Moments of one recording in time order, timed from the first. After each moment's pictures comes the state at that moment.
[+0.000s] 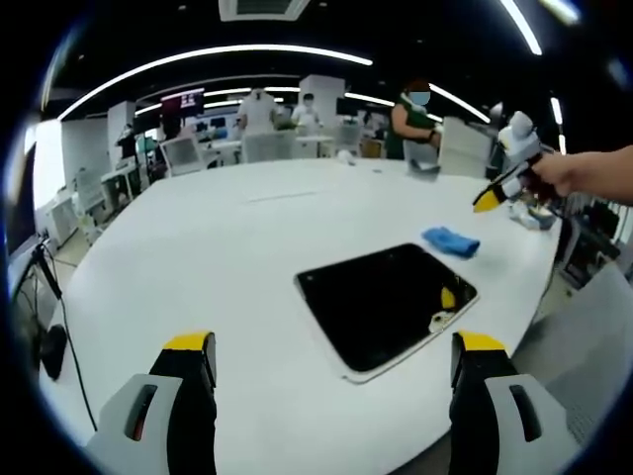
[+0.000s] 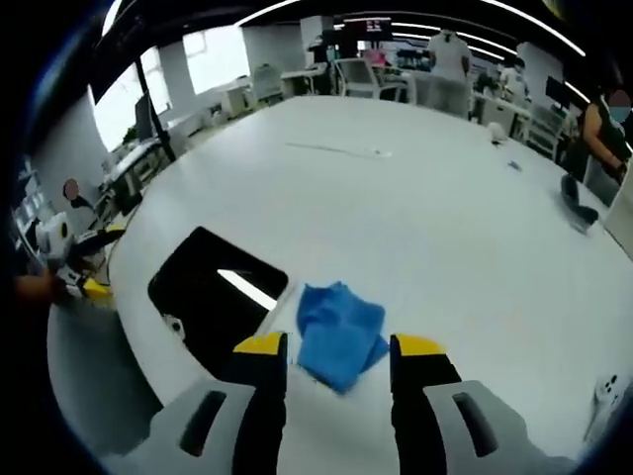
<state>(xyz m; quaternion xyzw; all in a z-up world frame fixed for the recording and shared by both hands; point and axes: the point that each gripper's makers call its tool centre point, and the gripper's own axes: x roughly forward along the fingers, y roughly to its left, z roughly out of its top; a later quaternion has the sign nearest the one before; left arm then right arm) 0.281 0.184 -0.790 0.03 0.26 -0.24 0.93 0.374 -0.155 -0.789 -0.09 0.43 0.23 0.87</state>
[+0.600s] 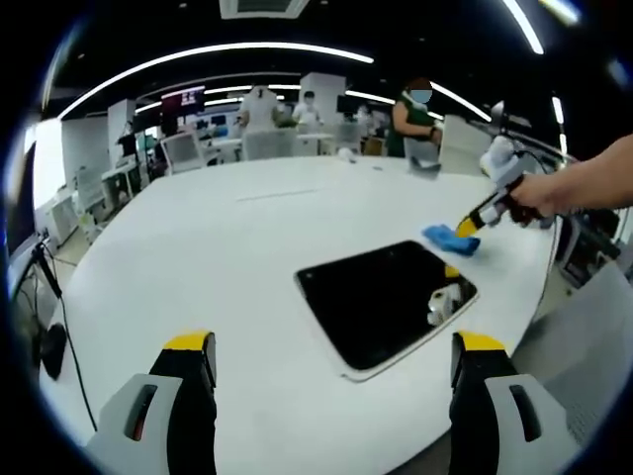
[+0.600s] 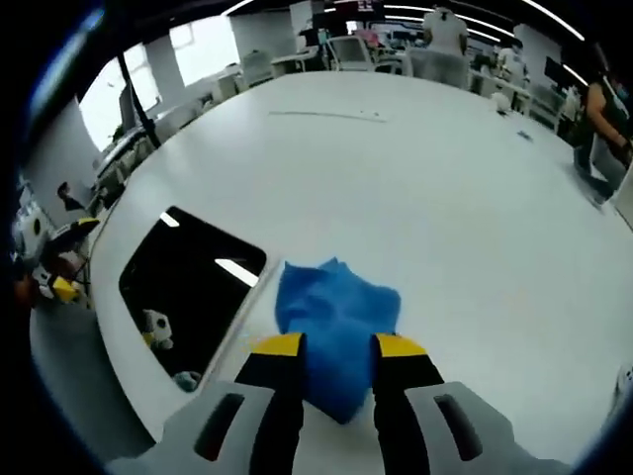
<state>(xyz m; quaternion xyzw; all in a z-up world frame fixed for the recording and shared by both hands) 0.280 0.182 -0.791 0.03 0.27 -0.24 0.93 0.385 -0.146 -0.849 -0.08 0.46 0.22 0.85</state>
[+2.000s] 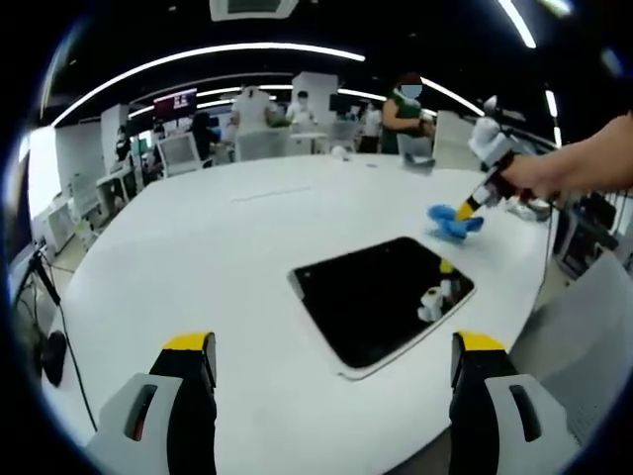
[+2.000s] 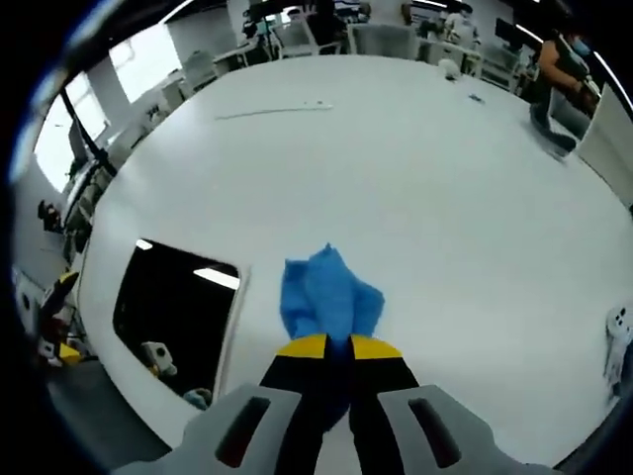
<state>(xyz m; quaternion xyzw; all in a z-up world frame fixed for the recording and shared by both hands) 0.280 0.180 -0.795 0.04 0.27 -0.24 0.93 0.384 -0.167 -0.827 -0.03 0.52 0.11 0.85</state>
